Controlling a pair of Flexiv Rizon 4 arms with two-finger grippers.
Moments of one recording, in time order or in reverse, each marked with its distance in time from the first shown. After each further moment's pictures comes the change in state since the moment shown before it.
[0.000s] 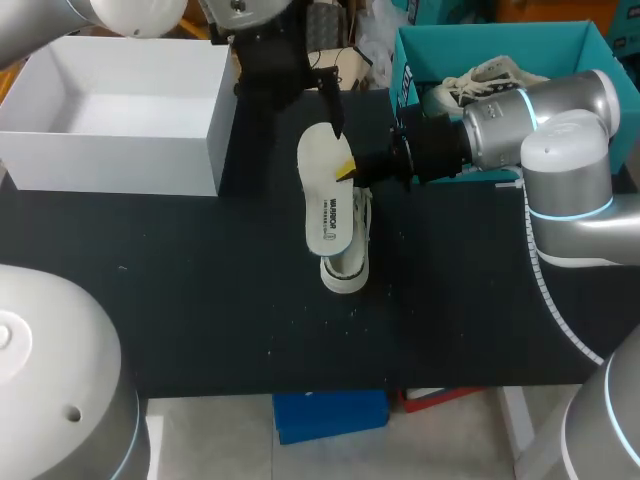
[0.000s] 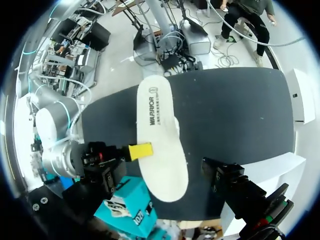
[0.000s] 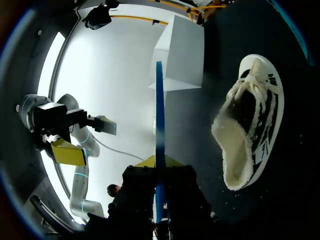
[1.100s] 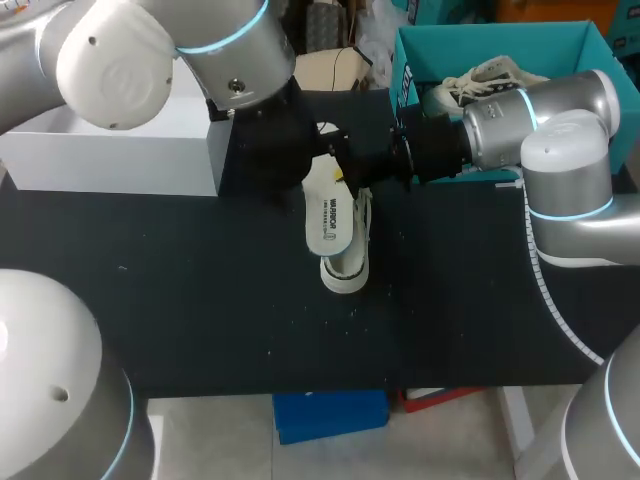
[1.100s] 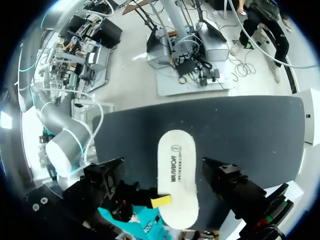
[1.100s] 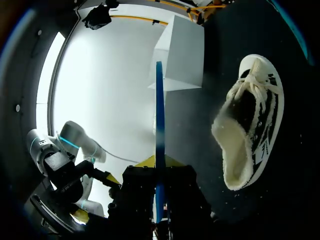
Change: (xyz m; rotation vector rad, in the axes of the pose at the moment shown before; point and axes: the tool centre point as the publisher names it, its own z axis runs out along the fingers) left arm -0.033 -0.098 0.013 -0.040 -0.116 -0.056; right arm 0.000 0.000 0.000 0.000 0.000 0.000
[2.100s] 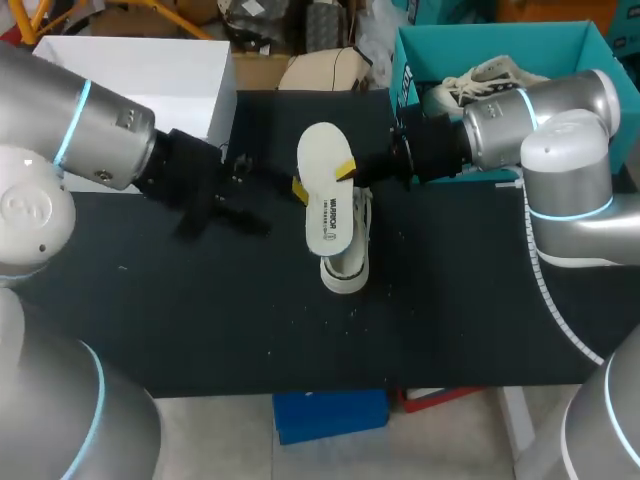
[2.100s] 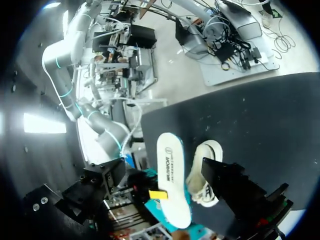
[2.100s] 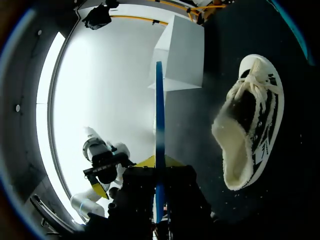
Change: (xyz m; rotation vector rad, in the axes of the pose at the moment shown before) left arm 0.061 -0.011 0.000 -0.091 -0.595 0.076; right arm 0.000 0.000 0.000 0.000 0.000 0.000
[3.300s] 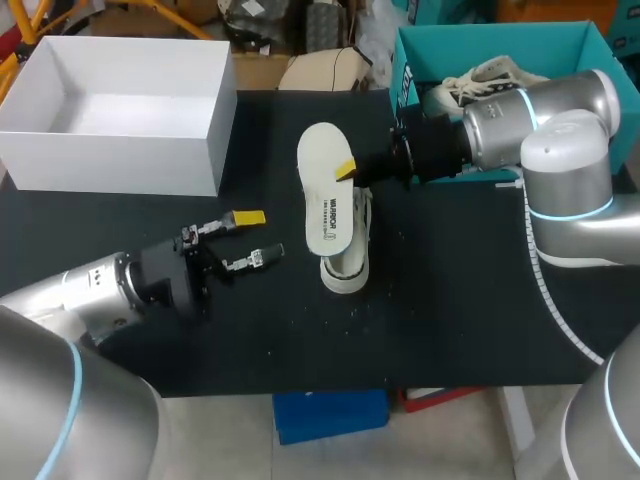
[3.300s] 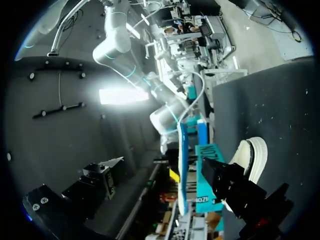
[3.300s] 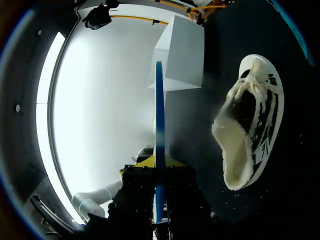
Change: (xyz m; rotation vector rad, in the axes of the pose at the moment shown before) left arm 0.043 -0.006 -0.001 -0.316 -0.794 -0.077; right arm 0.000 0.000 0.000 0.000 0.000 0.000
